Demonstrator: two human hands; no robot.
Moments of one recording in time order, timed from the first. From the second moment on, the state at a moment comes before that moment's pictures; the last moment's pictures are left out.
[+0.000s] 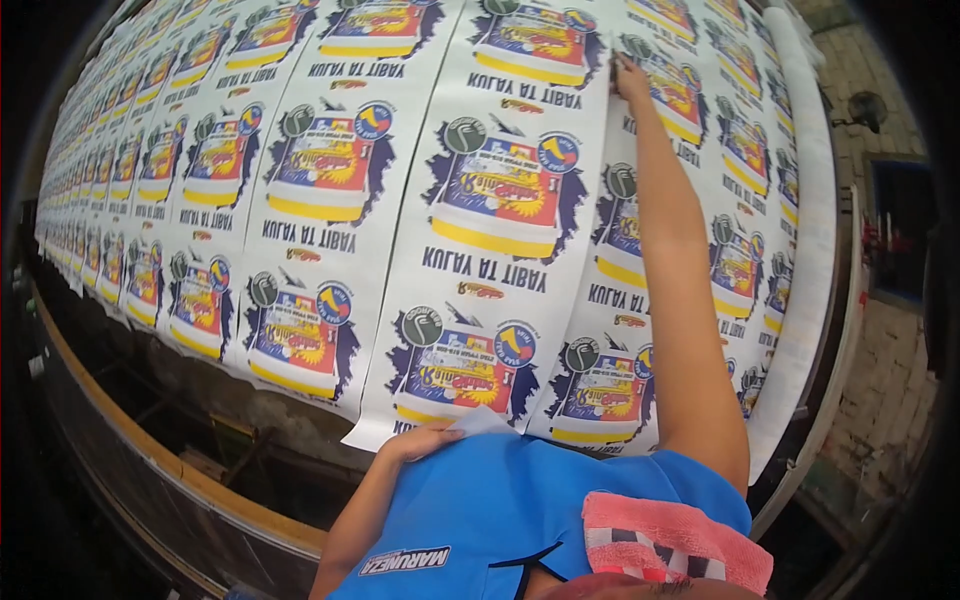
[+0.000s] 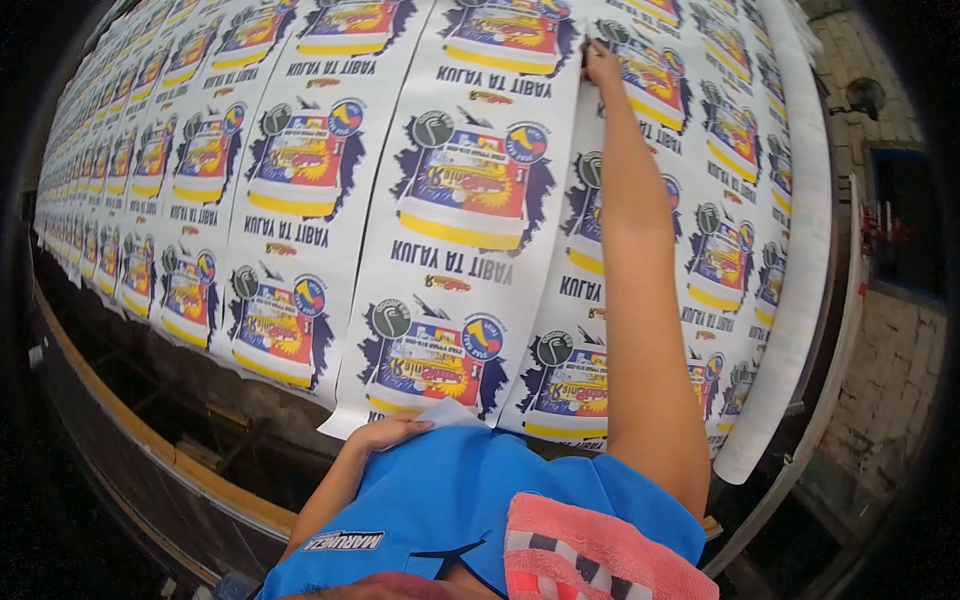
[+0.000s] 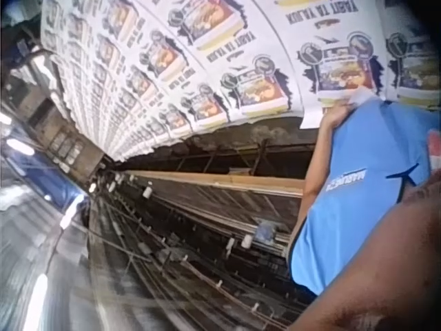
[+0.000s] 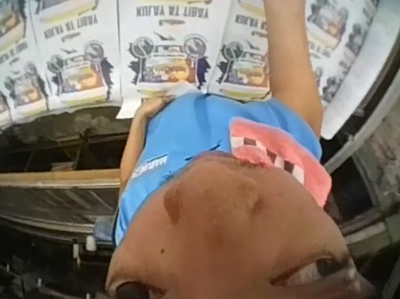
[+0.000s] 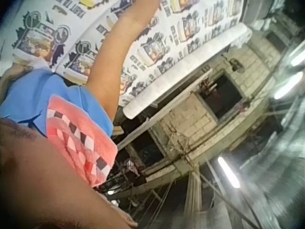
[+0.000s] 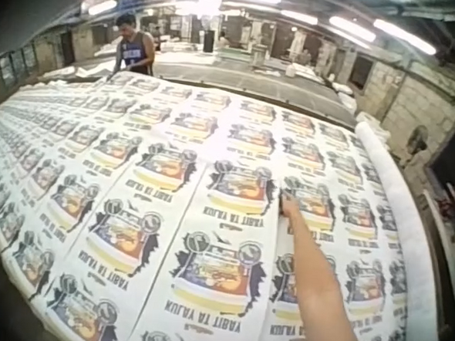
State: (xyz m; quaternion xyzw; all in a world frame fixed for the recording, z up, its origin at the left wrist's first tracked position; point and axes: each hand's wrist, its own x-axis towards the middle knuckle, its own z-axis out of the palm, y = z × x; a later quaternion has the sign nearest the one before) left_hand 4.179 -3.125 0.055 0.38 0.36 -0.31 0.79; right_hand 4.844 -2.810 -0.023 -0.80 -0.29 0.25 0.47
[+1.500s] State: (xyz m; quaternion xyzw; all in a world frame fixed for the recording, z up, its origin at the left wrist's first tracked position) left_hand 4.385 -3.463 0.051 0.96 0.11 0.02 0.25; right_hand 4.477 -3.782 -0.056 -0.77 -0.29 0.39 0.41
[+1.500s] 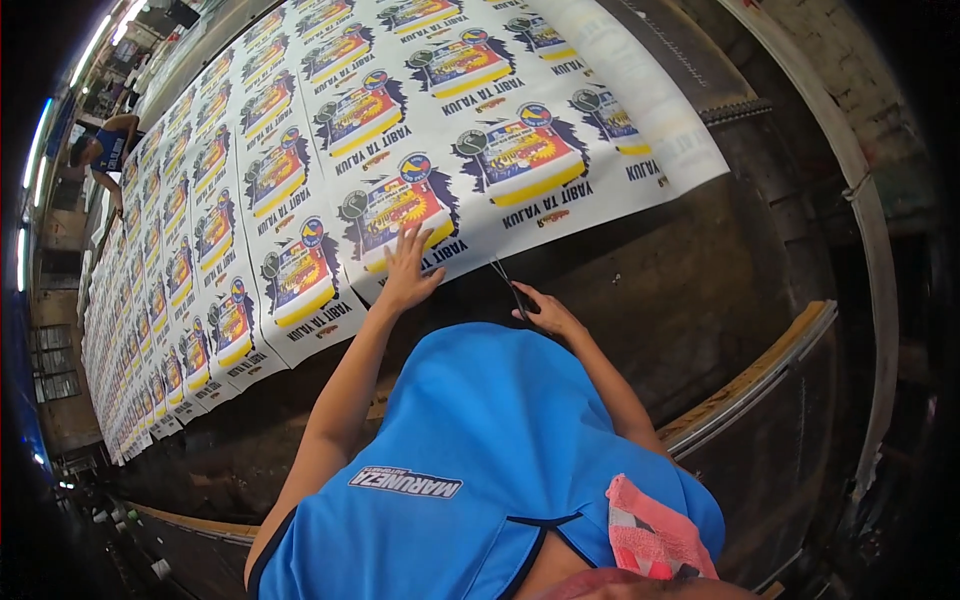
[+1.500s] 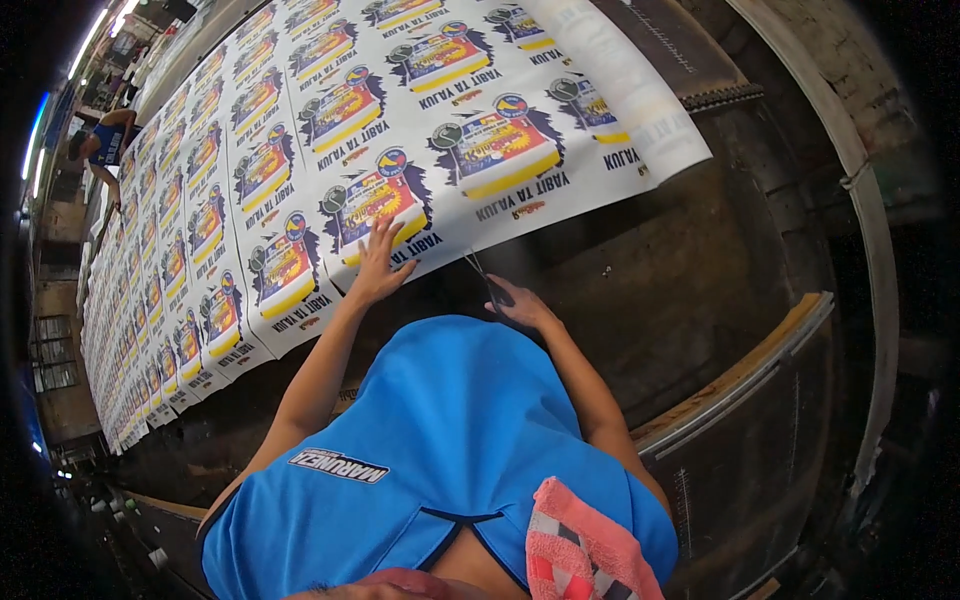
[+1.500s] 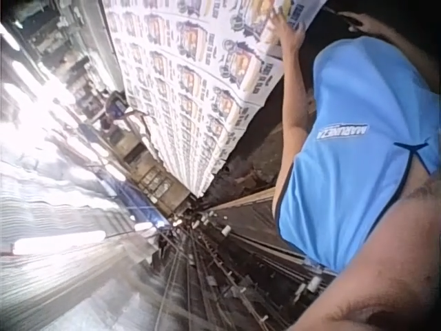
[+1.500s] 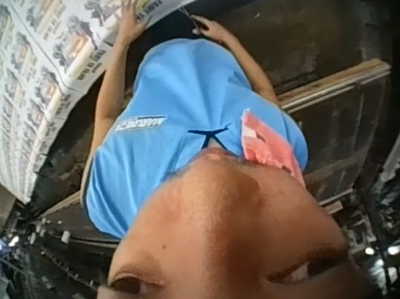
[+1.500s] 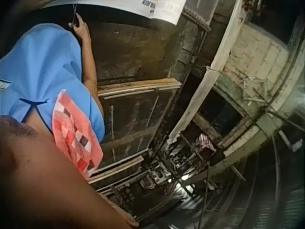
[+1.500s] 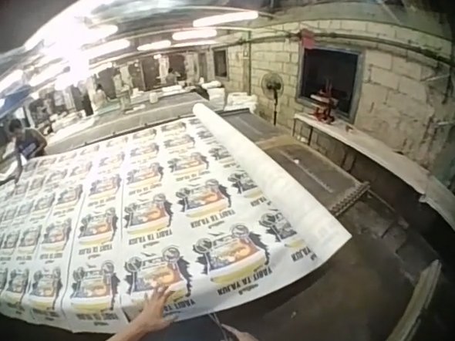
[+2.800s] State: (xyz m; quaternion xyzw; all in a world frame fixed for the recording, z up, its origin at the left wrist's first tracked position) left_hand 4.381 -3.527 0.033 0.98 0.00 -0.09 0.18; right_hand 4.474 -3.760 0.046 -0.59 -0.09 0.51 0.62
